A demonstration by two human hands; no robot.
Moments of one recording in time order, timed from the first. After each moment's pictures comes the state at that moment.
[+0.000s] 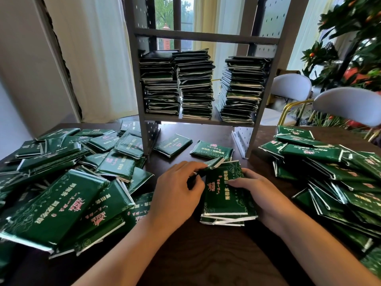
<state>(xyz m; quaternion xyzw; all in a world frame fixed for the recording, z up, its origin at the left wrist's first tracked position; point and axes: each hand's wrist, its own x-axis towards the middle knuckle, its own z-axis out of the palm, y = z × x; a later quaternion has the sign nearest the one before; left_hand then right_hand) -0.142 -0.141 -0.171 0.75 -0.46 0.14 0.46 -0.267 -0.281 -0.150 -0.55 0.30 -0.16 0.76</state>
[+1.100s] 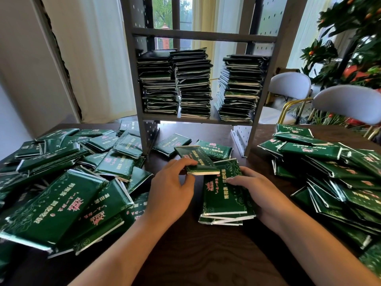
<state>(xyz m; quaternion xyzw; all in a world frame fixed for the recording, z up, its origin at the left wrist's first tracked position) -0.132 -0.142 -0.177 0.77 -0.39 0.05 0.50 -0.270 -0.279 -0.145 -0.56 0.31 -0.15 0.76</state>
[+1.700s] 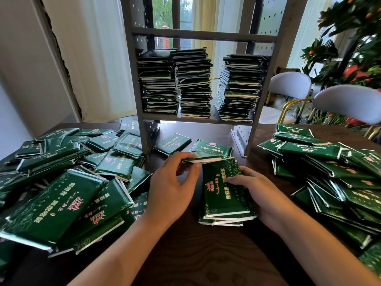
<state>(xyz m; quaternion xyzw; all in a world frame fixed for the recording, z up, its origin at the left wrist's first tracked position) -0.136 -0.141 -0.174 0.73 -0.39 0.07 0.56 -0.267 -0.280 -0.148 -0.55 0.30 -0.16 0.76</state>
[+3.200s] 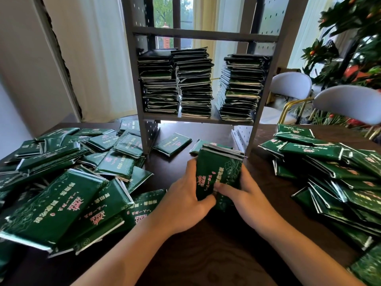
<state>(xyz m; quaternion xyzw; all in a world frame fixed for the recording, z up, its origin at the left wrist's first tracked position) -0.150 -0.138 -0.168 0.75 -0.48 -0.13 0.45 -0.261 -0.257 -0.164 -0.68 0.15 -0.26 0.67</state>
